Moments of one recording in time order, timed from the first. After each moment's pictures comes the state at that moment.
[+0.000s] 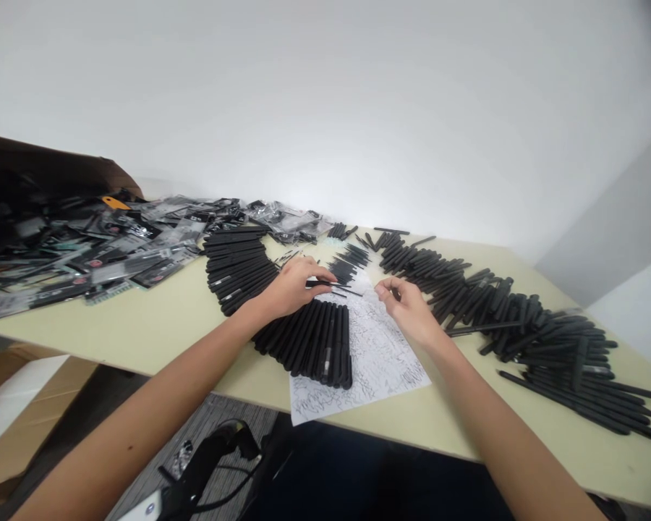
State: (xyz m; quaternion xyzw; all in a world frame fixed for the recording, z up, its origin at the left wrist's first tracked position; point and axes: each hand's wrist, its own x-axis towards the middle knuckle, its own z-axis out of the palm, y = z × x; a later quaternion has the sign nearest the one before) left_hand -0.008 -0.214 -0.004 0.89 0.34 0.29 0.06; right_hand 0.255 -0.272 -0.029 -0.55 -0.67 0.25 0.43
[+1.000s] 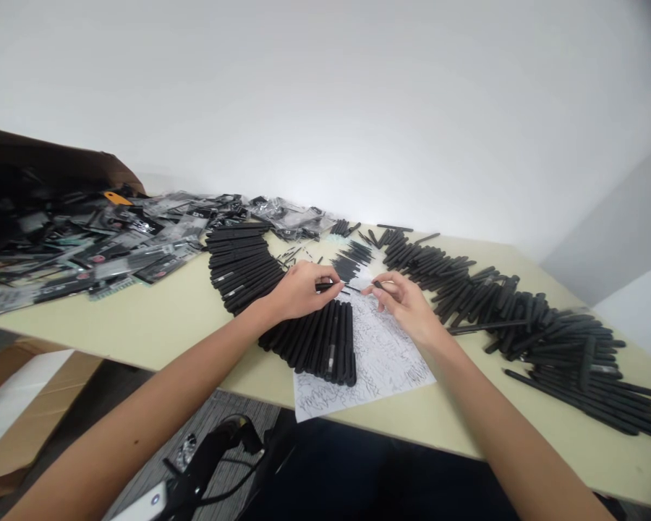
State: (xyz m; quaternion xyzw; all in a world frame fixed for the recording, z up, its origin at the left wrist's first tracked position) left_hand 0.005 -0.235 0.003 0.89 0.32 0.32 0.11; right_hand 0.250 -0.268 -0.043 -0.42 -0.66 0.38 0.48
